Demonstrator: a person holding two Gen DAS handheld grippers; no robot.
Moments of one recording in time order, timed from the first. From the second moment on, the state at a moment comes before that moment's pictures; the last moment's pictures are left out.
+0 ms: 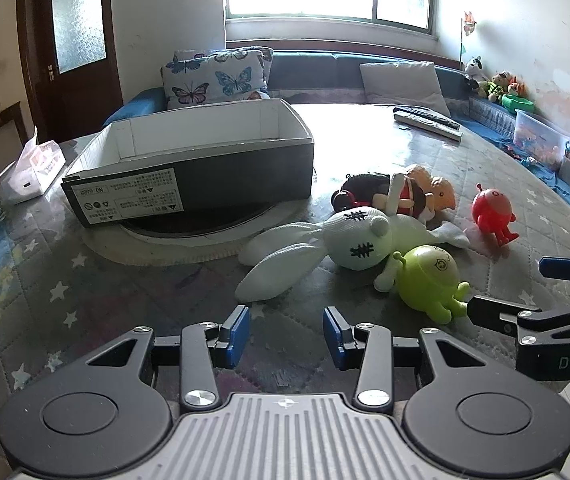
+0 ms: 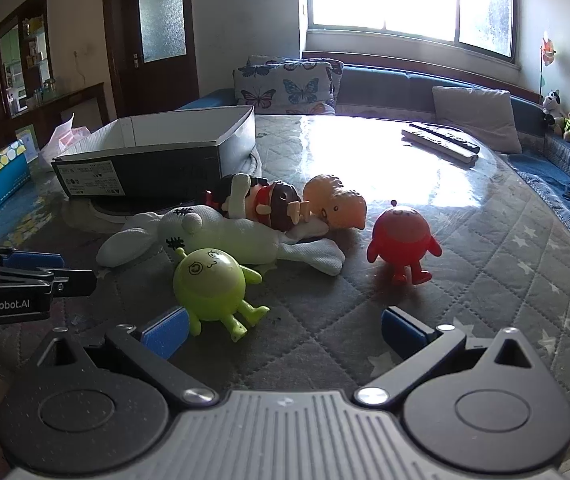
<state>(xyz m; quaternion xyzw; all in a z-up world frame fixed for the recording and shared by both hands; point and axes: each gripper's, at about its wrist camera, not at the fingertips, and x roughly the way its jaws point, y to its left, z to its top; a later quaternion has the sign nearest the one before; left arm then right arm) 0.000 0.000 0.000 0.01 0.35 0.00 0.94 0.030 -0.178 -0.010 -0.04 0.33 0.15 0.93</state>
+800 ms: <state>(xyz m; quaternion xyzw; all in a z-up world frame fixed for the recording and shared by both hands) 0.008 -0.009 -0.003 0.02 0.37 -0.01 0.93 0.037 -0.174 -0.013 -0.04 0.34 0.16 0.93</state>
